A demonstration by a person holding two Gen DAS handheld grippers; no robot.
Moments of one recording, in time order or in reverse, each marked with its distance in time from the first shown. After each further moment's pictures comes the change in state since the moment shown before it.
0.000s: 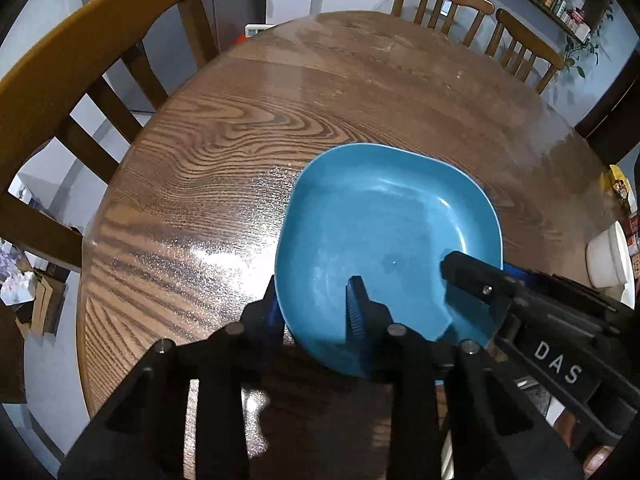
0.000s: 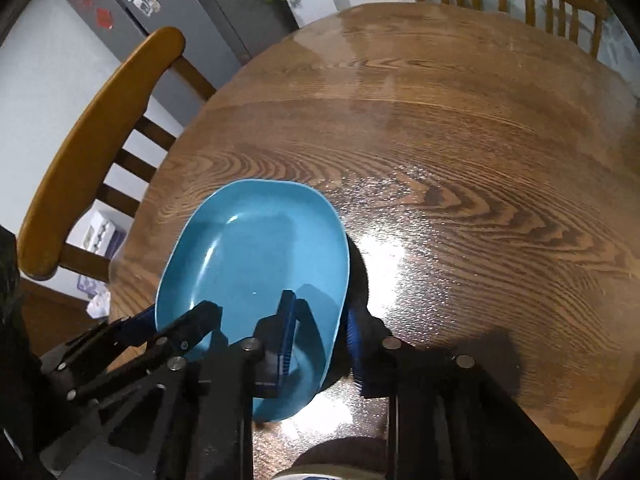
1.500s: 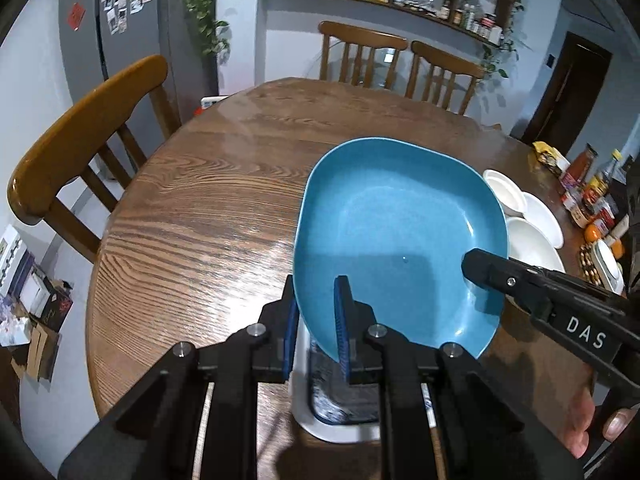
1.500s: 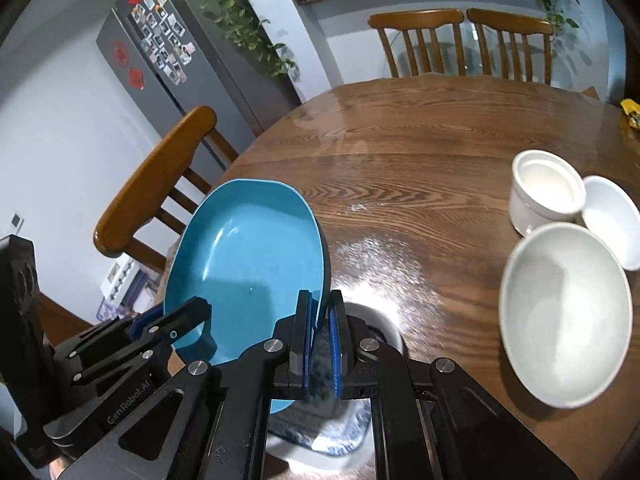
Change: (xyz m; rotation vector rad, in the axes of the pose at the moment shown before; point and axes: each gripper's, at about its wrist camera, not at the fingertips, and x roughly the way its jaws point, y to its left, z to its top) left arm -0.108 -0.080 -0.090 0.157 -0.246 -0.097; right arm -0.162 -0.056 -0.116 0.030 -0.286 0.060
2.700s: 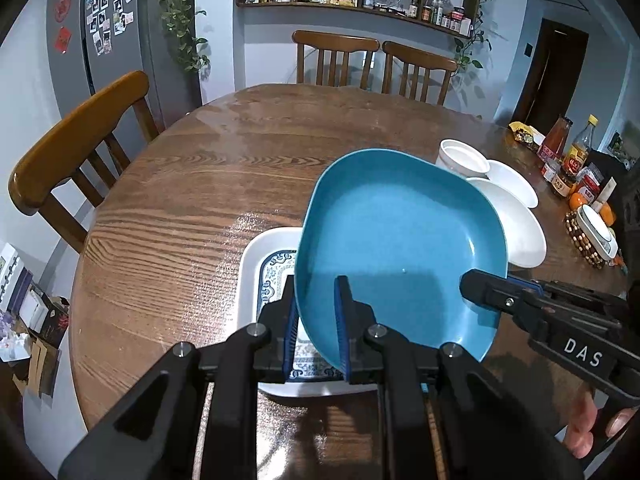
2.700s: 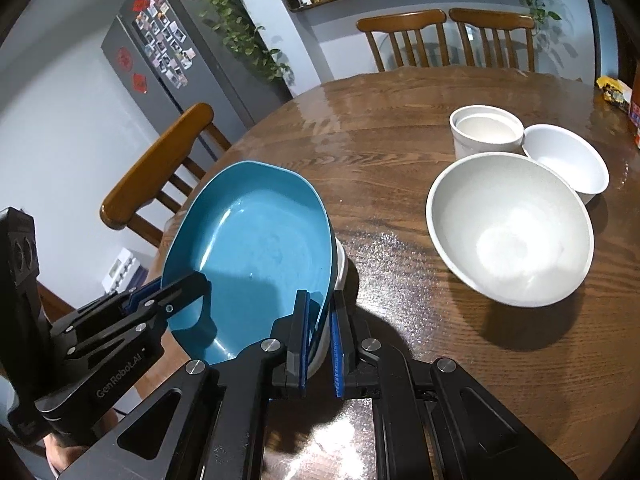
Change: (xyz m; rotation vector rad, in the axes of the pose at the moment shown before) left arm -0.006 -0.030 -0.041 0.069 -0.047 -0.016; right arm -0.031 -0.030 -0.058 0.000 -0.010 0.012
